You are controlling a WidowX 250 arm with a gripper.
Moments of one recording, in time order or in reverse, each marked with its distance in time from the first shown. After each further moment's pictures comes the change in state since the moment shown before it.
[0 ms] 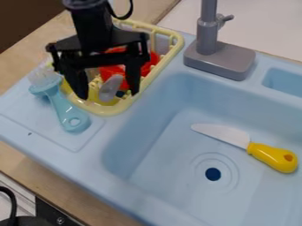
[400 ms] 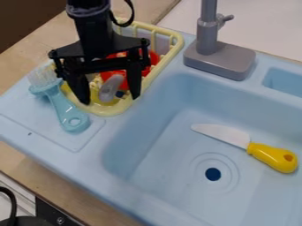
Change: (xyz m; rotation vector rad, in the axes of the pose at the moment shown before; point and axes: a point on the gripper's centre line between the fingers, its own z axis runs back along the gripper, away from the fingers) arm -0.001 -0.004 -0.006 -0.002 0.003 0.026
